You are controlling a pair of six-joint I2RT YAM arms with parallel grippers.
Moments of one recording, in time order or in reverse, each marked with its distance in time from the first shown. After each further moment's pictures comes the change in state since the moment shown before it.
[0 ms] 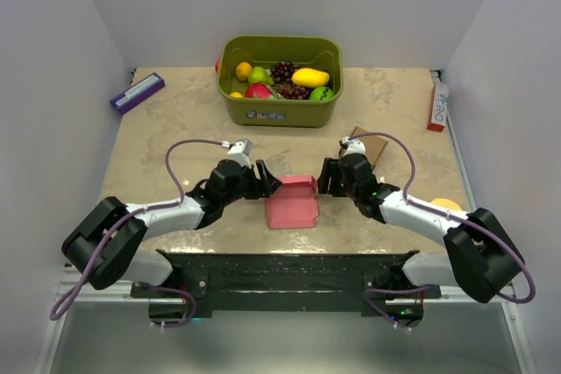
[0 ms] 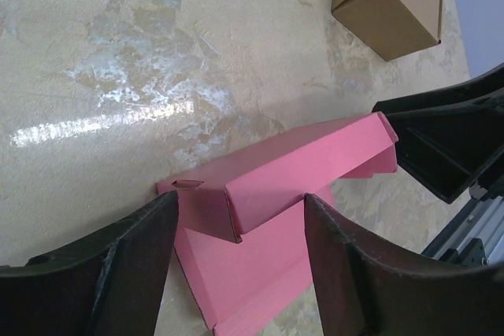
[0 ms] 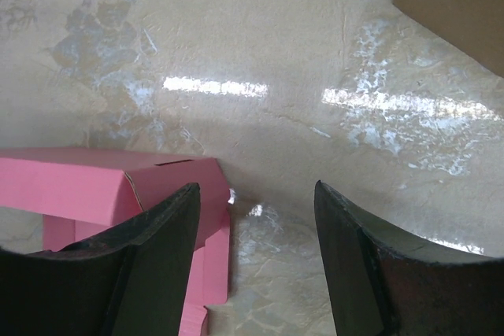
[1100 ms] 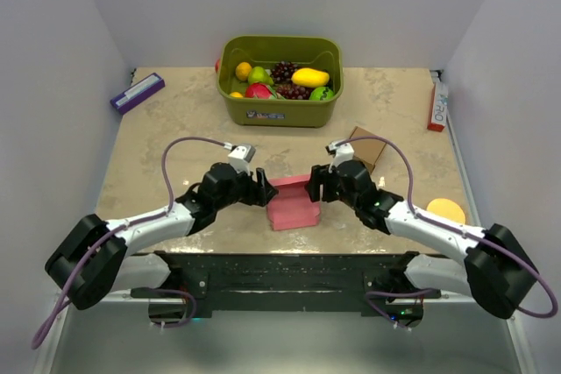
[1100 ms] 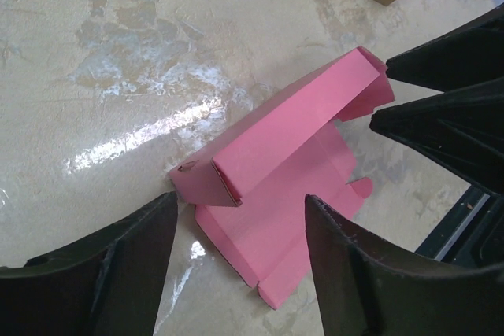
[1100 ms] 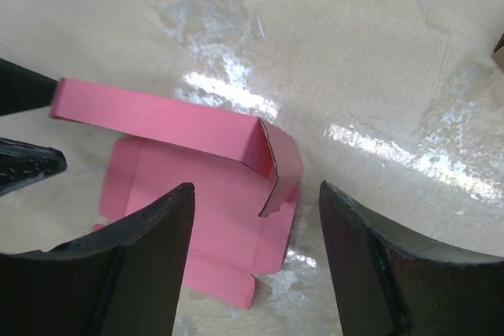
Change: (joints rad) left arm -0.005 -0.128 -0.031 -0.094 0.061 0.224; right arm 0.128 -0.098 -0.016 0.034 -0.041 -0.151
